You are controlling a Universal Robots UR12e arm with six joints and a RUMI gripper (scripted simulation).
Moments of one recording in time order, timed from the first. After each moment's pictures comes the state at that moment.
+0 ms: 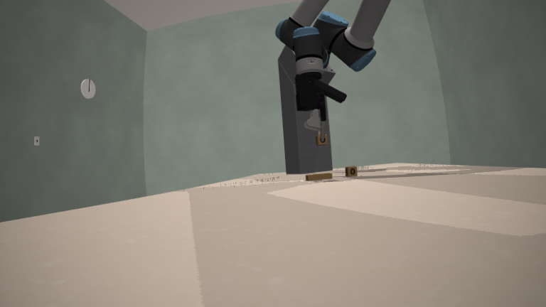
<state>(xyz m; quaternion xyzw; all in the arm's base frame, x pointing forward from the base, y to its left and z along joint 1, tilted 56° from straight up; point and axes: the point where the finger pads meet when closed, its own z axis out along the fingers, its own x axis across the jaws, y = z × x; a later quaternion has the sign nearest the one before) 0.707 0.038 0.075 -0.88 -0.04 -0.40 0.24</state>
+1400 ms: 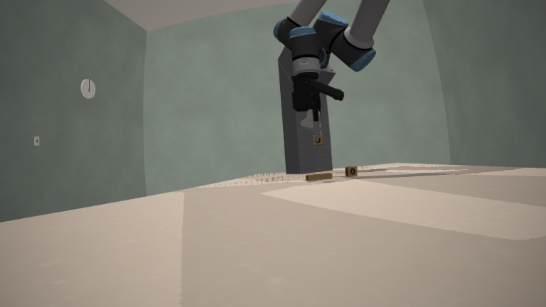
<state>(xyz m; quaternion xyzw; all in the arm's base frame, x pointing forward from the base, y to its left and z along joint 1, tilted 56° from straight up) 0.714 0.027 0.075 -0.88 0.12 -0.35 0.30</state>
